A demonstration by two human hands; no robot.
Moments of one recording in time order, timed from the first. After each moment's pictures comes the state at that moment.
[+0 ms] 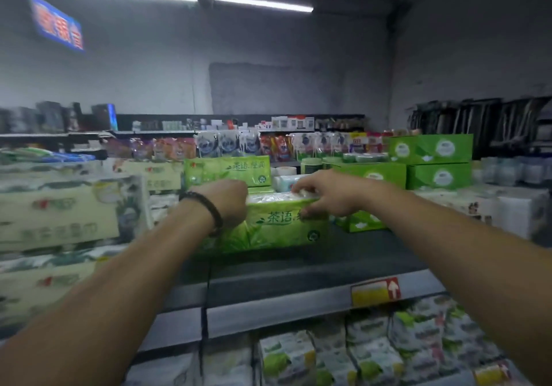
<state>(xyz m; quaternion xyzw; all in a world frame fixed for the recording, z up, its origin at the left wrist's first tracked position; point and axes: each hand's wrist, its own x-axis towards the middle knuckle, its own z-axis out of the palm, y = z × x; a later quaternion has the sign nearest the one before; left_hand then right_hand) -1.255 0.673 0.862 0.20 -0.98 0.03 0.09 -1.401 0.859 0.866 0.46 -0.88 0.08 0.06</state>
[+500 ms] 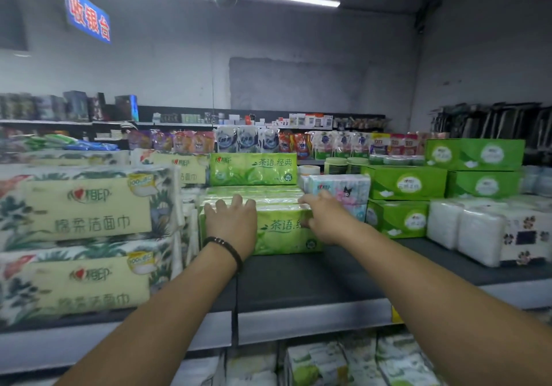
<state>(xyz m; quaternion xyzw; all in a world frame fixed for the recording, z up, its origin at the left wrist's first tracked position) -1.281 0.611 0.775 0.27 -0.93 0.12 0.21 -1.421 0.760 0.790 0.36 -0.91 0.19 0.08</state>
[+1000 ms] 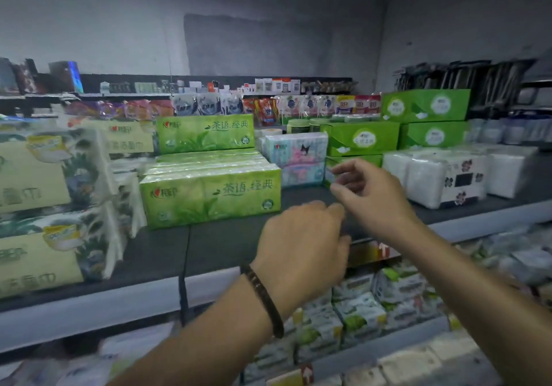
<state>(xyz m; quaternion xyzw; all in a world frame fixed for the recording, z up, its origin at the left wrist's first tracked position) -1.244 0.798 0.757 -0.06 -0.96 -0.02 0.28 -1.378 0.917 0.762 0.30 -0.80 0.48 0.18</state>
